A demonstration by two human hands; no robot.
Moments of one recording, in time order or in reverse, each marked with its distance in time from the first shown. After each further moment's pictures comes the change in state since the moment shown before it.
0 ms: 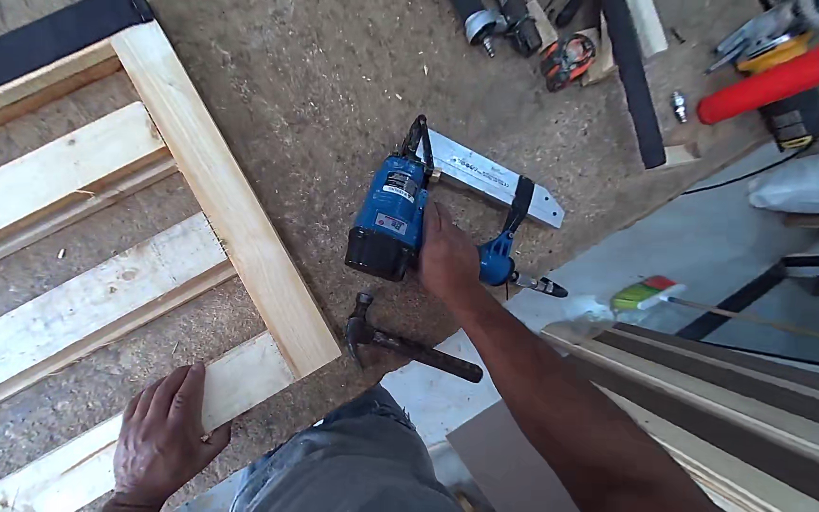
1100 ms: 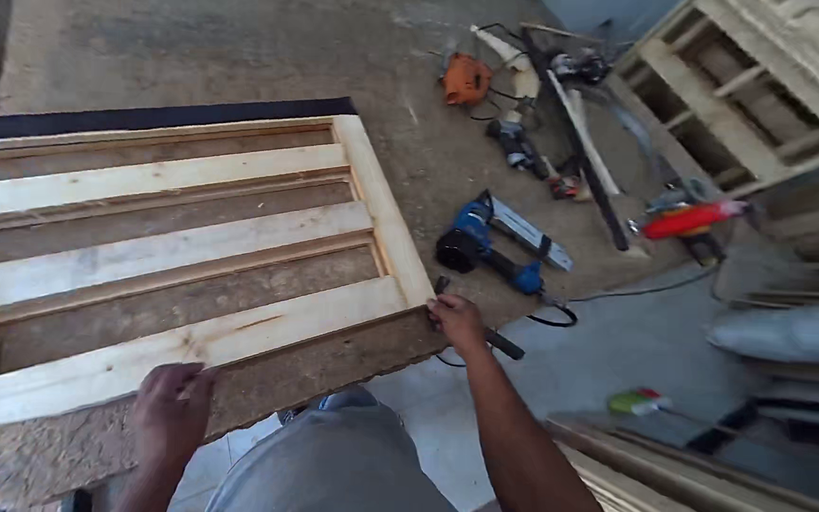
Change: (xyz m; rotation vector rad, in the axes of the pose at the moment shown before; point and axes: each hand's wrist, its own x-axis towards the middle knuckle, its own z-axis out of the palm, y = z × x) left_hand -0.198 -0.076 -0.083 -0.526 0.289 -0.630; right_hand -0.181 -0.127 0.017 0.919 -0.023 0.263
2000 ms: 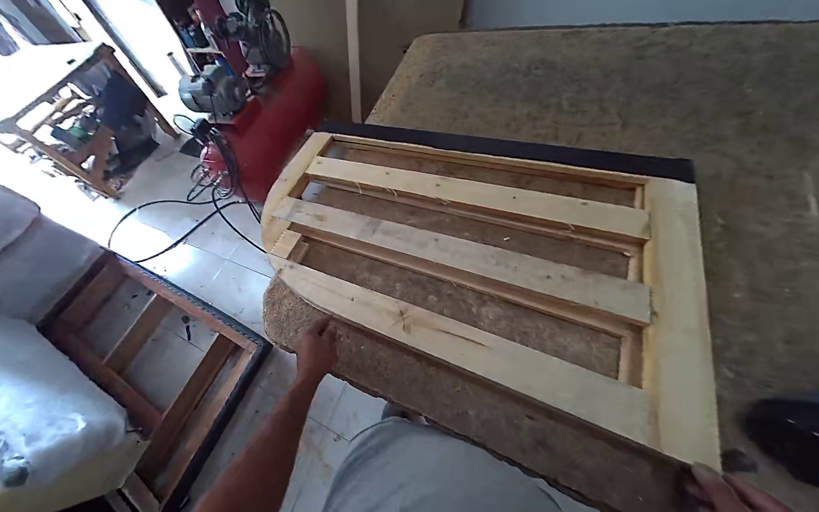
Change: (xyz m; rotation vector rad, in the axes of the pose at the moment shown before) left_hand -0.028 -0.085 -0.040 -0.185 0.199 -0.776; right_hand -0.011 -0.019 -0.010 -0.194 -0.187 -0.116
